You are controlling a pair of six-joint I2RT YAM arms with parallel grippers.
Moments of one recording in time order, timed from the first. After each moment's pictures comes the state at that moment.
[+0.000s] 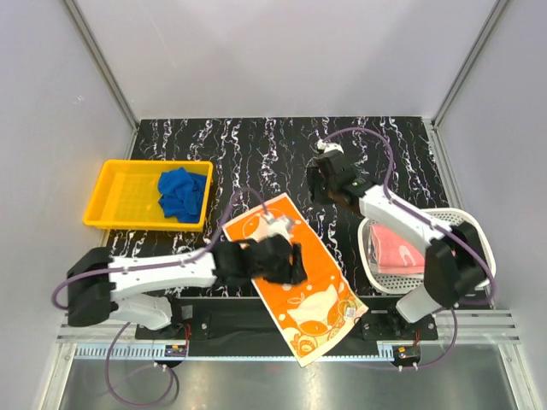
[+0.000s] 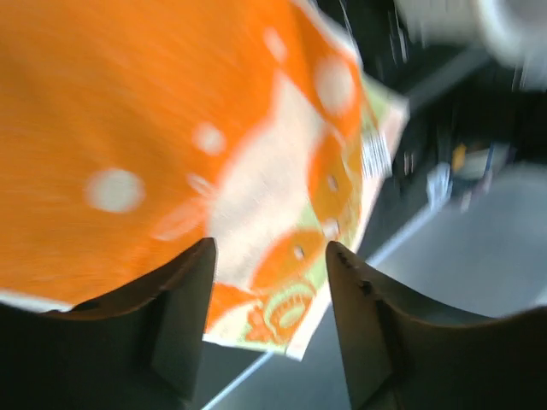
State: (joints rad) left arm -1.30 1.36 0.86 -0.33 -0.07 -0.96; right arm 0.59 1.49 1.14 -0.44 0.20 0.41
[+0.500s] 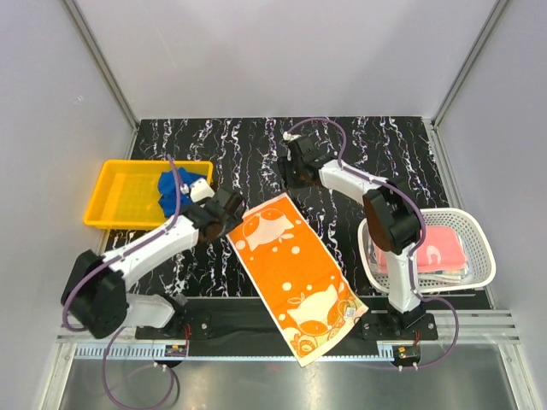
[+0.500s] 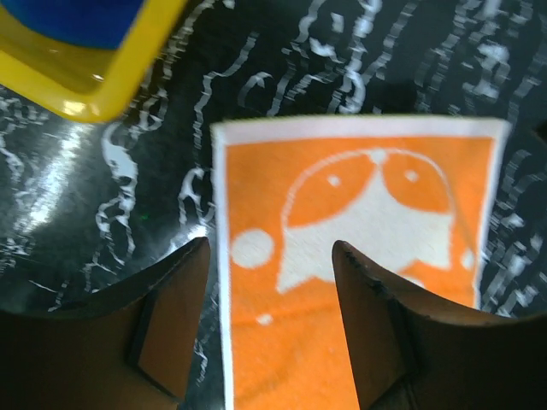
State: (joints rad) left arm -0.66 1.27 0.87 -0.65 -0.48 -1.17; right arm 0.56 2.08 1.57 -0.35 -0.02 0.30
